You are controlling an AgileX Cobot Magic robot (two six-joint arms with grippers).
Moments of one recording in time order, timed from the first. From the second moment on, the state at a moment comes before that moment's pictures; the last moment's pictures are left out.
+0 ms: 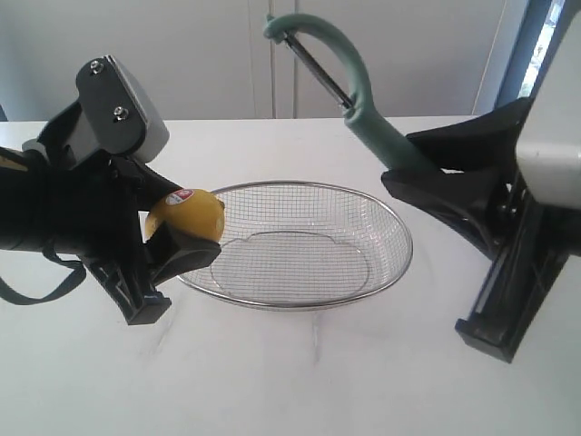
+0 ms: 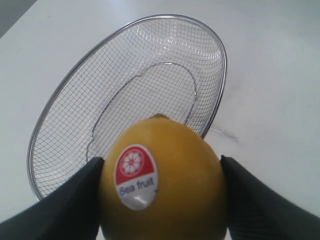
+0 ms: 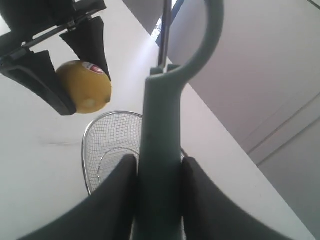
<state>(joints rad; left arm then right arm) -0.68 1.15 -0.79 -0.52 0.40 0.89 0.62 0.78 -0.69 0.58 0.35 -1.06</state>
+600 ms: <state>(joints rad) -0.68 1.15 -0.79 -0.52 0.40 0.89 0.62 0.88 -0.69 0.52 -0.13 -1.11</state>
